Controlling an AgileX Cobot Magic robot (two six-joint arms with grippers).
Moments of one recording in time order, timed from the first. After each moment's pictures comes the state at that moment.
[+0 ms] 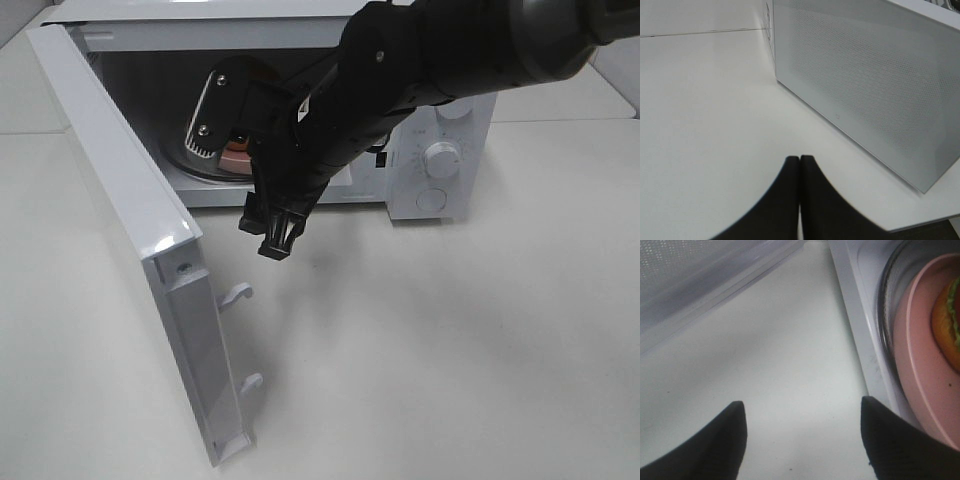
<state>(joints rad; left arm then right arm) -0.17 0.00 -0.50 -0.08 1.04 0.02 0.71 1.96 -1.33 0.17 0.30 -0.95</state>
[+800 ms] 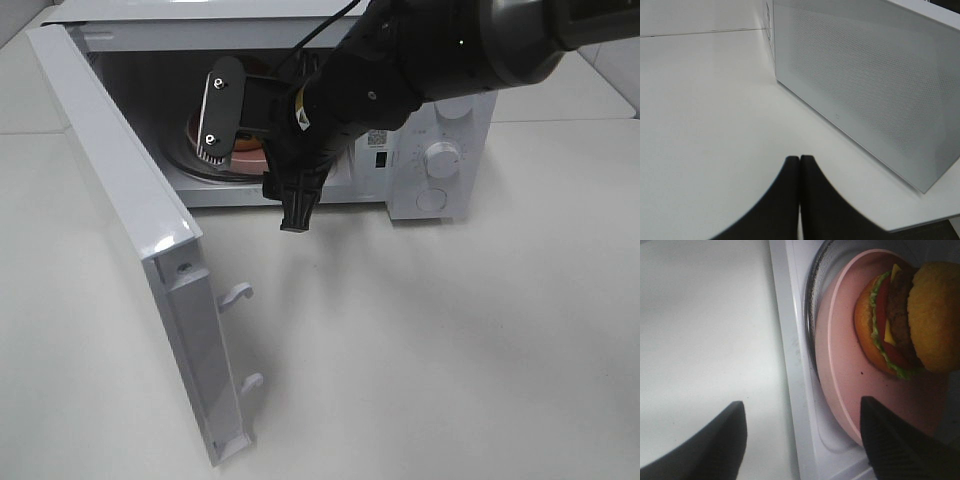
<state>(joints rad) -0.17 0.00 -0.50 -0.08 1.04 0.02 0.72 1.99 -1.37 -0.46 0.25 -0.52</state>
